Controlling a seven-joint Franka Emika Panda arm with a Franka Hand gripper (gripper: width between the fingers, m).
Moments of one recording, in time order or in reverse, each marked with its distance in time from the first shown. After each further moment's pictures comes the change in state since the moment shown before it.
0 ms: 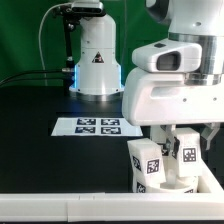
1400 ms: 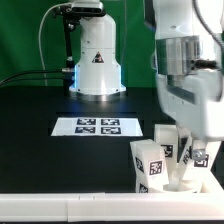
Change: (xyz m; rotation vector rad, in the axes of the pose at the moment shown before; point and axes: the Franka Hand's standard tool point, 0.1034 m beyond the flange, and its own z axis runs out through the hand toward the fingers) arm 0.004 -0.004 0.003 0.185 -0.003 1.563
